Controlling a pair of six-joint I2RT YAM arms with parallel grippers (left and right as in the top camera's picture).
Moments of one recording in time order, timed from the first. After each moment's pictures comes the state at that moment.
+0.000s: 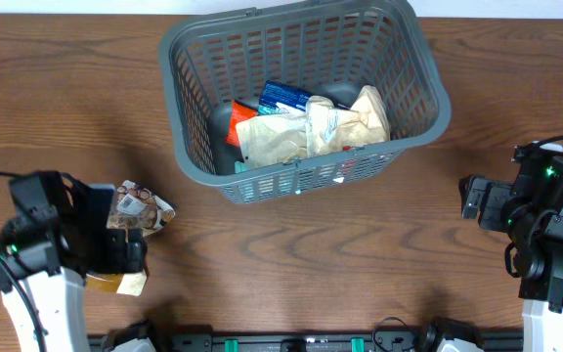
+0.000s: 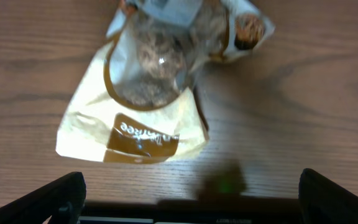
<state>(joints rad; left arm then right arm) 0.35 1.00 0.94 -1.29 0.05 0.38 -0.26 0.89 1.04 -0.98 0.05 -0.06</state>
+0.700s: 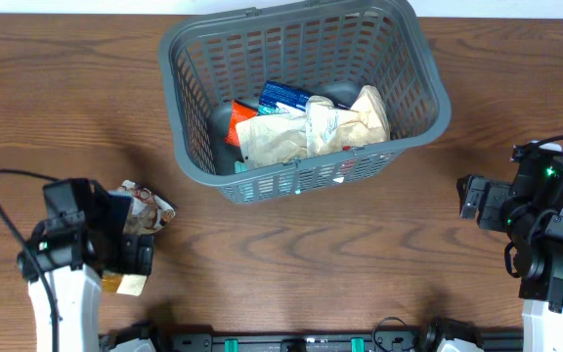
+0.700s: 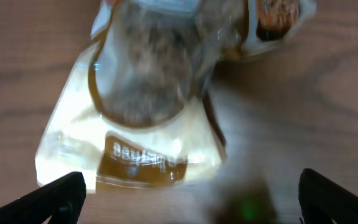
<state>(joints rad) 0.27 1.02 0.76 -1.07 -0.03 0.38 -0.26 0.89 1.04 -0.98 0.03 -0.06</state>
